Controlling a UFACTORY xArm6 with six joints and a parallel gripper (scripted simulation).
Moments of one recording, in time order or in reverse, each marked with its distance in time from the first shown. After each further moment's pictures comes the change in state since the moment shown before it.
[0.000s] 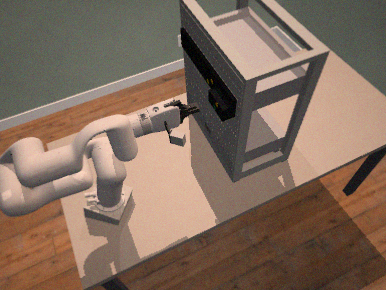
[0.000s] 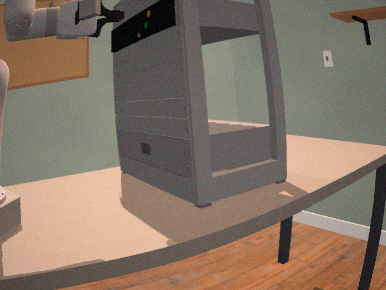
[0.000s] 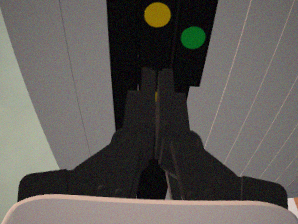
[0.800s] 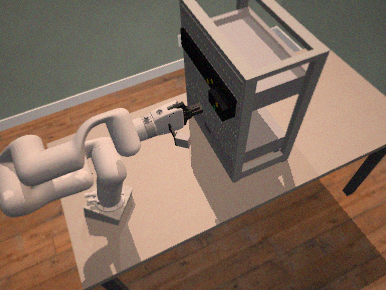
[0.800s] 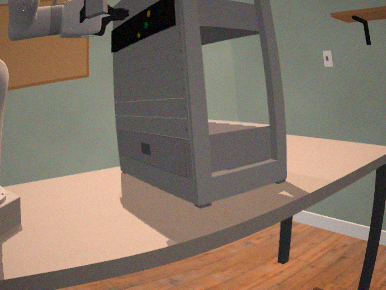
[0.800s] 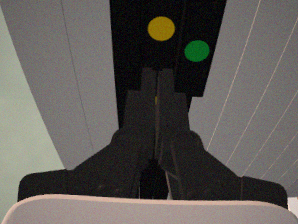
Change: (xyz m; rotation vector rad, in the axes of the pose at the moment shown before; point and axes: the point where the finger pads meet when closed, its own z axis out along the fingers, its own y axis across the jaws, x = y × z) arm 0.010 -0.002 0.008 0.020 -0.042 0.004
